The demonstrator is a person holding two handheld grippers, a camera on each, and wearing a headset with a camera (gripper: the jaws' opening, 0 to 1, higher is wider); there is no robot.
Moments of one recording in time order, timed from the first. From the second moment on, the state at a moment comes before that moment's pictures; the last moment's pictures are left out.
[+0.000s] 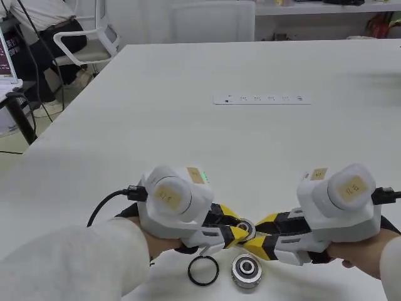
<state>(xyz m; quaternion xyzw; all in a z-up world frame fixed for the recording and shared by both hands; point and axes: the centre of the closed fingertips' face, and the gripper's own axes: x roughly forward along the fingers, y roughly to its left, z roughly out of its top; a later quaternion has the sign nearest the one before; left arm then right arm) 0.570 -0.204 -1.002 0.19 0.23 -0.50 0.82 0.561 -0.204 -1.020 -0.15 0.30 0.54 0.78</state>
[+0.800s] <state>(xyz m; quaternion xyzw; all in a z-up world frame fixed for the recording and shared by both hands) 0.569 -0.204 -1.002 0.18 0.23 -0.50 0.82 0.560 -0.202 -1.021 -0.16 0.29 0.54 0.77</state>
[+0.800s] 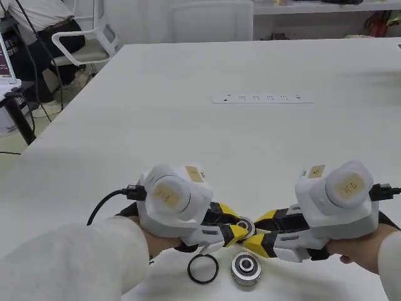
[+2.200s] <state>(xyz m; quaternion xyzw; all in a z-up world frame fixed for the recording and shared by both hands) 0.569 -0.203 -1.002 0.18 0.23 -0.50 0.82 0.559 -0.206 -1.018 -0.15 0.31 0.54 0.77</state>
